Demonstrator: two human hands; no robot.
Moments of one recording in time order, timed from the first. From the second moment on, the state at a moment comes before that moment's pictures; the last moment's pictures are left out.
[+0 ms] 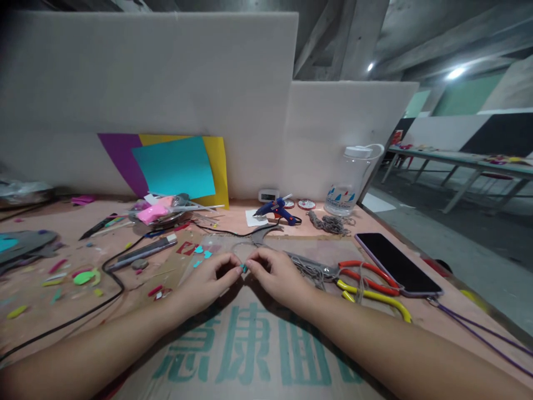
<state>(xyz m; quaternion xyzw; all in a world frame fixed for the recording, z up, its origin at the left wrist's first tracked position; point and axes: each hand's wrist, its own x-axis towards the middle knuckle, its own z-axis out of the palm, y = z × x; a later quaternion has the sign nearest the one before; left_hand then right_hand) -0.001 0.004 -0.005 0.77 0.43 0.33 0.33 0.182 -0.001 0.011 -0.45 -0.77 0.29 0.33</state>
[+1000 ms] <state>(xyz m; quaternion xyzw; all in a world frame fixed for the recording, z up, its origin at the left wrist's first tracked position) 0.000 0.001 0.002 0.78 0.42 0.33 0.32 0.184 -0.002 0.014 -0.44 -0.80 0.27 0.32</state>
